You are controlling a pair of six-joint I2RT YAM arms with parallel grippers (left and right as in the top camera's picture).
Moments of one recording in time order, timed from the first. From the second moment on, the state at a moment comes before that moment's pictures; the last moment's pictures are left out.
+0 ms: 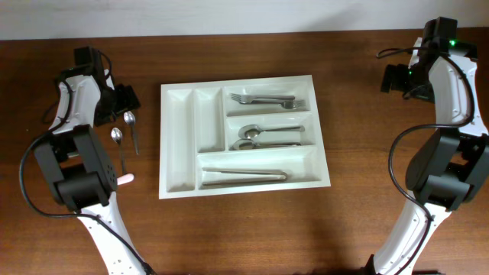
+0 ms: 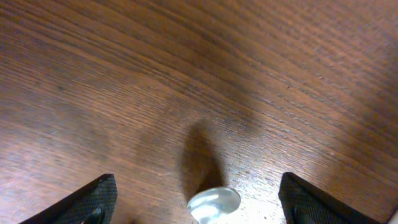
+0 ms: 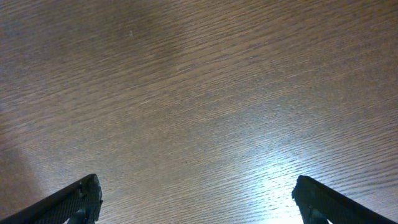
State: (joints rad) left arm 0.23 2.33 1.90 -0.93 0.05 -0.21; right arm -0.29 2.23 2.04 -1.09 0.05 0.02
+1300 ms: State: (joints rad) left arm 0.24 2.38 1.94 -0.93 0.20 -0.23; right arm -0.29 2.23 2.04 -1.09 0.05 0.02
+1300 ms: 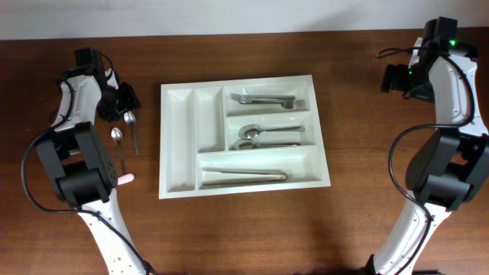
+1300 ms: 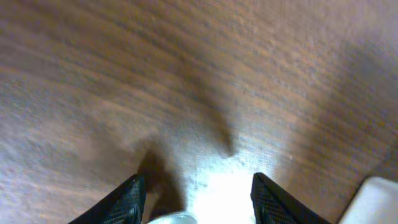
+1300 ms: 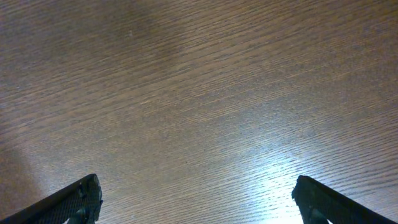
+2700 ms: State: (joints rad) left arm 0.24 2.39 1.94 -0.98 0.14 -0.23; right arm -0.29 2.23 2.04 -1.09 0.05 0.02
